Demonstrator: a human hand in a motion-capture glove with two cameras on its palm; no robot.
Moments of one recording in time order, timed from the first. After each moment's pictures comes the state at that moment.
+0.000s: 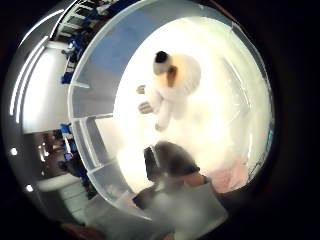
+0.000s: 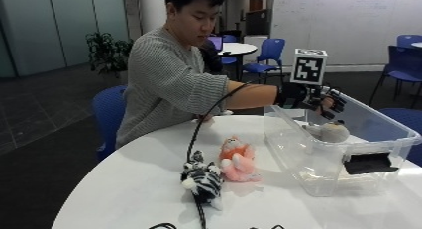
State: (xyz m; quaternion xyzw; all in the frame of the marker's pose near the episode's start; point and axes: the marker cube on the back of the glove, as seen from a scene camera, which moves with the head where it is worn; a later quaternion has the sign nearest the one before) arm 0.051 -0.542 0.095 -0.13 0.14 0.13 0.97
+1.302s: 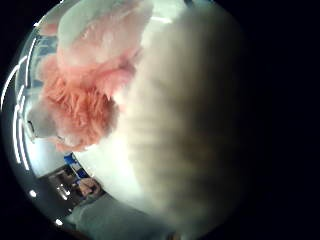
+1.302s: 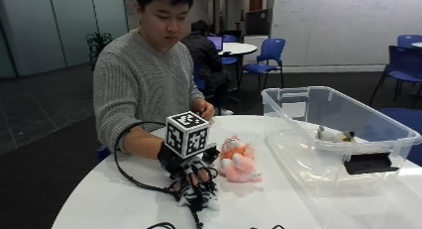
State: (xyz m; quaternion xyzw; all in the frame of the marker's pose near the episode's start) arm 0.220 -0.178 0.106 -0.16 0.17 0.36 0.90
